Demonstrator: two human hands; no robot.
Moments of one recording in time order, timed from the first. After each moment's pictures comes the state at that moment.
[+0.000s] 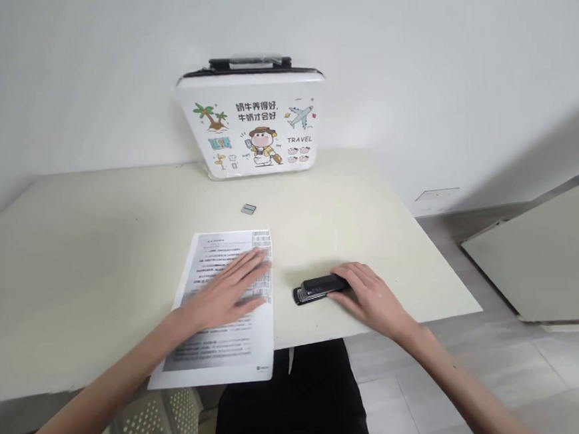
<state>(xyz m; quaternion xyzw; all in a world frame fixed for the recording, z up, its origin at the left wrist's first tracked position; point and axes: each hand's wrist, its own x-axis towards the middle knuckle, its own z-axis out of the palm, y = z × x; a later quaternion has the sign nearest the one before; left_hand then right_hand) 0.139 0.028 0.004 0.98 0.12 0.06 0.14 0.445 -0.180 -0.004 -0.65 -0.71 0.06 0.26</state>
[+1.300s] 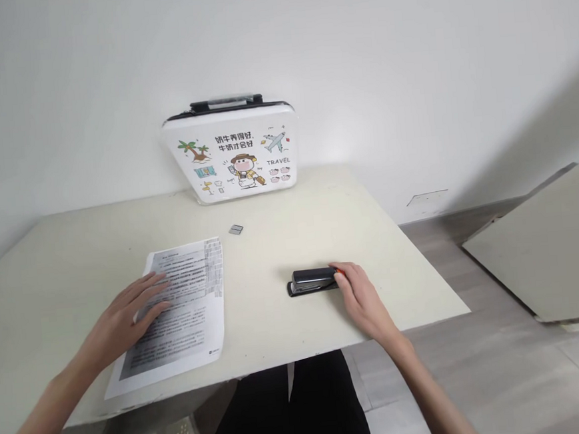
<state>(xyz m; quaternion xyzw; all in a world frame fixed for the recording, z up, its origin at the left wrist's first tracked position) 0.012 0.091 0.028 0.94 0.28 0.19 0.02 0.455 -0.175 -0.021 -0.73 -0.50 0.16 0.45</state>
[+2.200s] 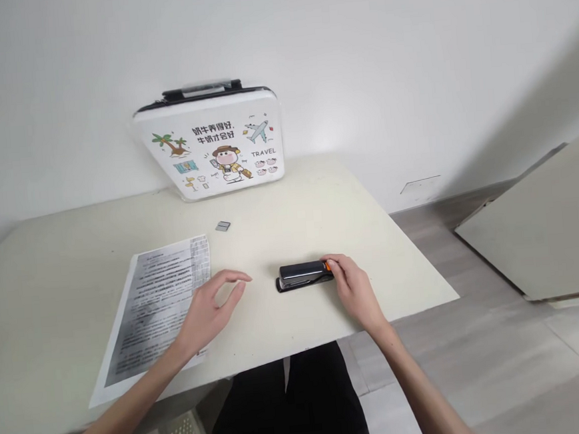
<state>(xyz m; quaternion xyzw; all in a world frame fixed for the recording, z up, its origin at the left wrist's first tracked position) 0.200 -0.011 0.047 0.83 0.34 0.22 0.39 0.462 -0.168 -0.017 -0.74 -0.43 0.18 0.49</state>
